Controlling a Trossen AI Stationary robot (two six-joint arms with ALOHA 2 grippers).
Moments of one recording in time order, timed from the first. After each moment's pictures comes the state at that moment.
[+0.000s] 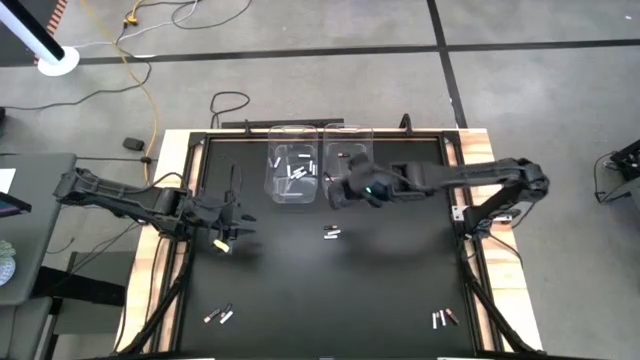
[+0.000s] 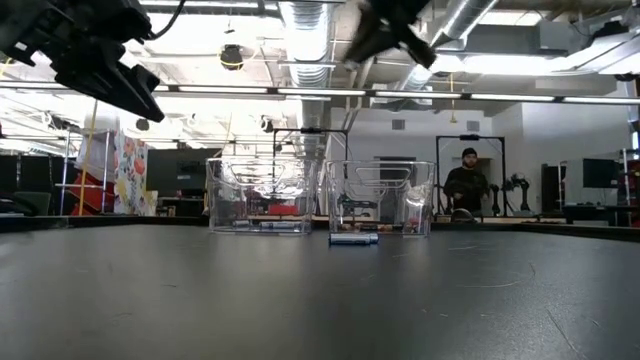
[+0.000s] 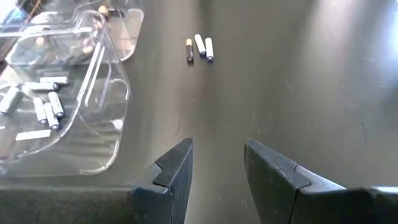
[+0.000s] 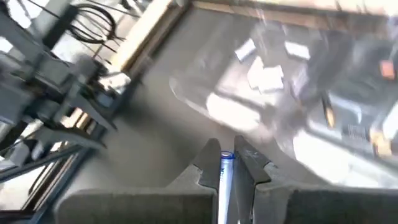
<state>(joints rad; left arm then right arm) -0.17 0.69 0.51 -0.44 -0.20 -0.03 0.01 1.52 1.35 -0.52 0.37 0.96</state>
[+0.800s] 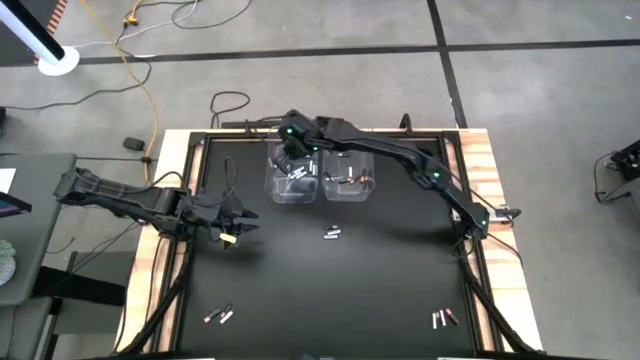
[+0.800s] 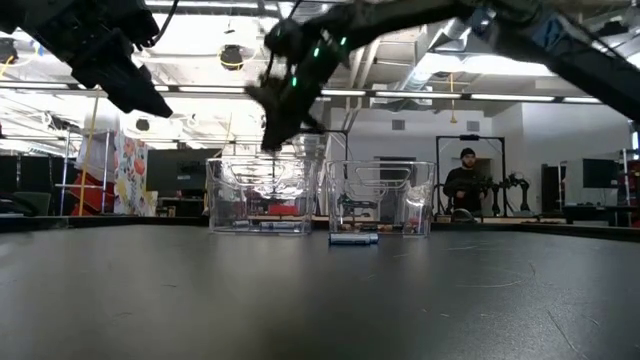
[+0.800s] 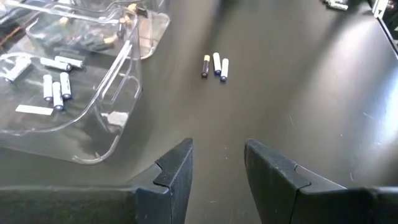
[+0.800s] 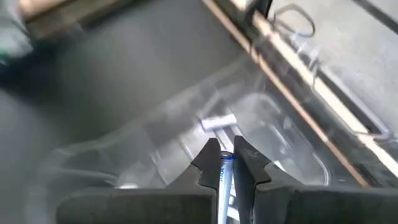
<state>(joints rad) -0.17 0.69 0.51 -0.39 -0.26 -0.26 -0.32 2.36 2.34 -0.79 0.09 0.22</state>
